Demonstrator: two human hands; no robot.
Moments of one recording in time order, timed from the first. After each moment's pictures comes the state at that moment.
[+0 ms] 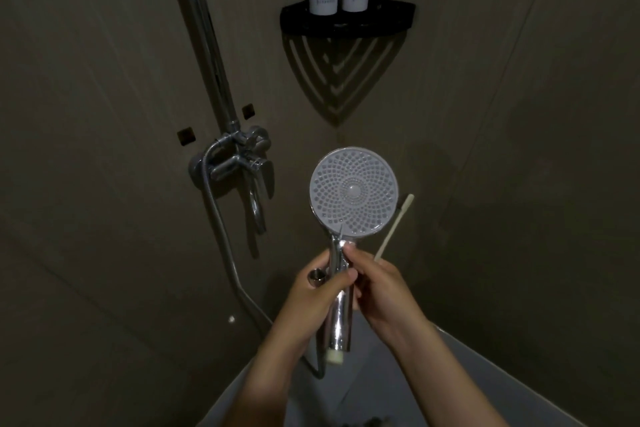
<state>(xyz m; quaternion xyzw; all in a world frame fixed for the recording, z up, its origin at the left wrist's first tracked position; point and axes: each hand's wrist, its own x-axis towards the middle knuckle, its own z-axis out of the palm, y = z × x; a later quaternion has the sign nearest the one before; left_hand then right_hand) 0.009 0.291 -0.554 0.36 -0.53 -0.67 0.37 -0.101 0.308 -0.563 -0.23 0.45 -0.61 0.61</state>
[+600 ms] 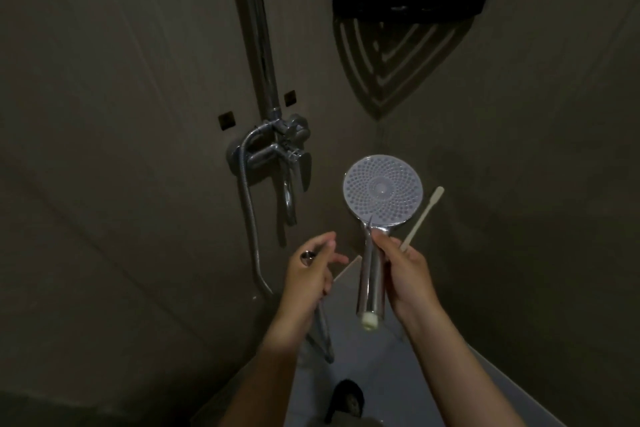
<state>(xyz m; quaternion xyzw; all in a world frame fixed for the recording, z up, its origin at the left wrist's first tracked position) 0.032 0.237 -0.580 0.51 -0.44 -0.59 0.45 -0.101 0.250 -0.582 -0.20 0.51 -0.63 0.55</state>
